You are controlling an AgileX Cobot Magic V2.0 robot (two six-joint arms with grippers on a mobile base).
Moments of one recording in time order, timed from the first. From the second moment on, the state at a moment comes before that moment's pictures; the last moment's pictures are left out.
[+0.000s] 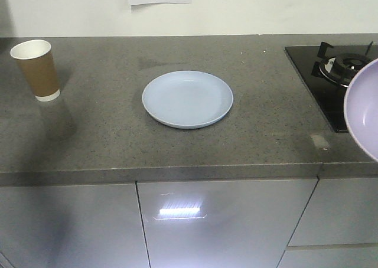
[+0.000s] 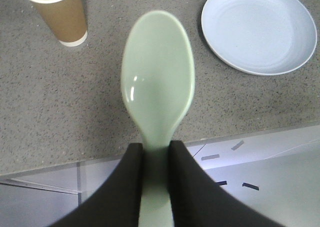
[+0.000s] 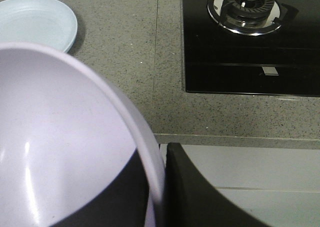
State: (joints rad) left arm -0.18 1.26 -1.61 0.02 1.27 -0.14; right arm -0.21 0.89 -1.15 0.22 1.03 -0.27
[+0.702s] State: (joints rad) left arm -0.18 1.26 -1.61 0.02 1.27 -0.14; right arm -0.21 0.89 -1.15 0.22 1.03 -0.27
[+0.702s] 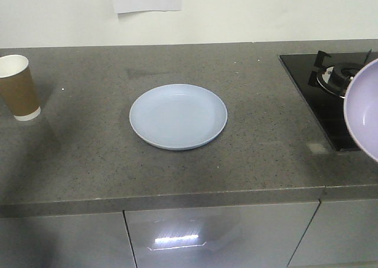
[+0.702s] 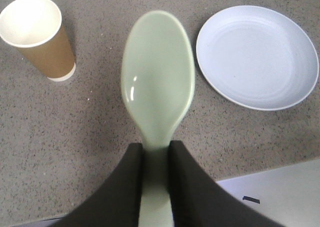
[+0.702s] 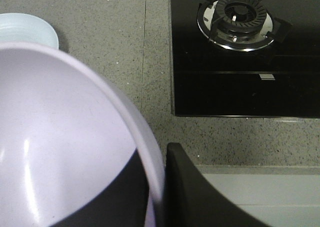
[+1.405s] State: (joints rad) left arm -0.18 1.26 -1.61 0.02 1.27 -0.14; right arm -0.21 0.89 -1.15 0.22 1.03 -0.27
